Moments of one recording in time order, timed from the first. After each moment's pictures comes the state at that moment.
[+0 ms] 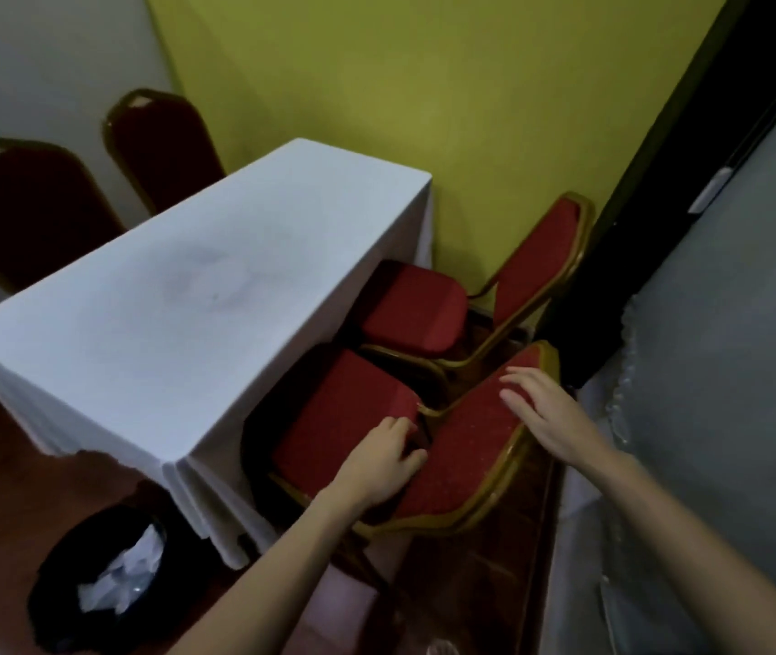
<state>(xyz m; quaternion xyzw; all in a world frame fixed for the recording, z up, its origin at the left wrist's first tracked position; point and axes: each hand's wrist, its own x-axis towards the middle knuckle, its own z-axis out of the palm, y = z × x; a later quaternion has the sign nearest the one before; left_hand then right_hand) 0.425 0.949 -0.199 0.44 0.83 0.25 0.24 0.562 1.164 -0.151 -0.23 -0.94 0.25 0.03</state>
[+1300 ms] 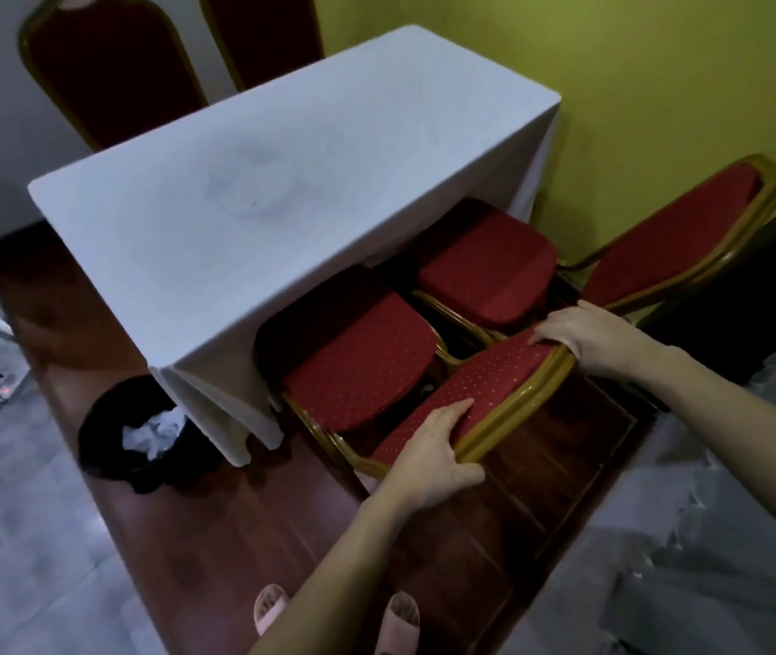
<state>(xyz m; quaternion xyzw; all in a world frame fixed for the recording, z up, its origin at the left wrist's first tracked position) 0.468 1.080 -0.237 0.20 0.81 0.42 0.35 0.420 1.375 -0.203 0.14 -0.98 0.01 -0.15</state>
